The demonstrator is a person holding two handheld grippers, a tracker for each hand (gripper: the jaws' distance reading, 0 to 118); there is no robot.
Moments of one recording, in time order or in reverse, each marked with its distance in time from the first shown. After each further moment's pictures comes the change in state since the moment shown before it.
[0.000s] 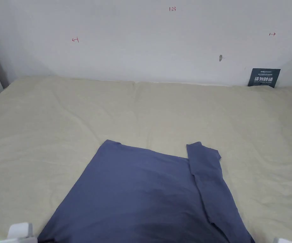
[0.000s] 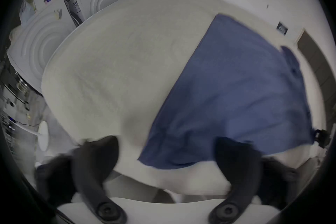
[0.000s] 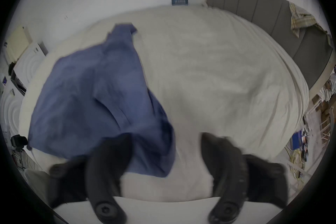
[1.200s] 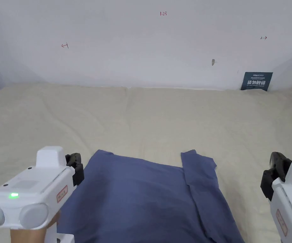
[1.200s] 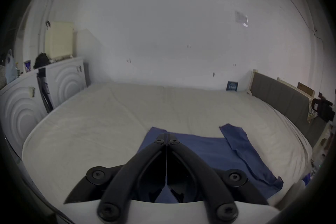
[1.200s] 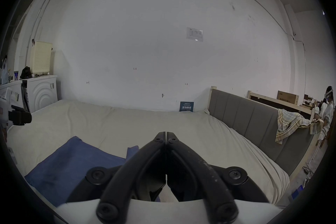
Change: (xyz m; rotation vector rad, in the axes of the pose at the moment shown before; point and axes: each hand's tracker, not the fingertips) left arm 0.135 0.130 0.101 0.602 -0.262 -0.174; right arm -0.064 0.124 0.128 0.768 -0.041 0.158
